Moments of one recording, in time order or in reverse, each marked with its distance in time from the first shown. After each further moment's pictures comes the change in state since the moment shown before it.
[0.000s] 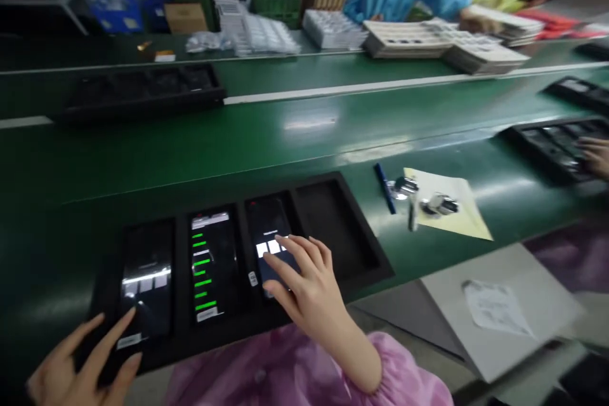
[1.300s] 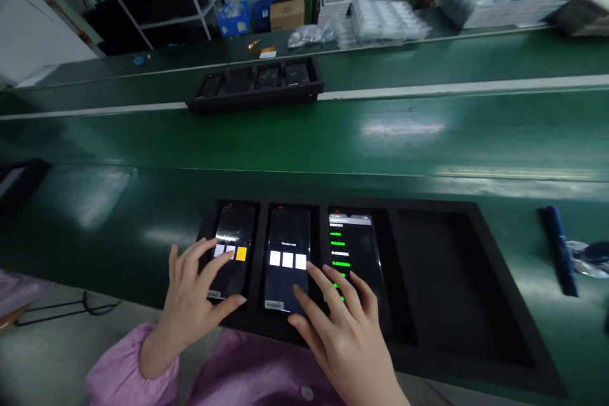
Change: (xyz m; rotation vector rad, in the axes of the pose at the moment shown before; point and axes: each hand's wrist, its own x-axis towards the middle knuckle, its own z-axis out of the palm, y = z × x) left_hand 0.069 0.049 -0.016 0.160 -0.112 0.052; right_hand 0.013 -0.053 0.031 0.131 0.009 -0.179
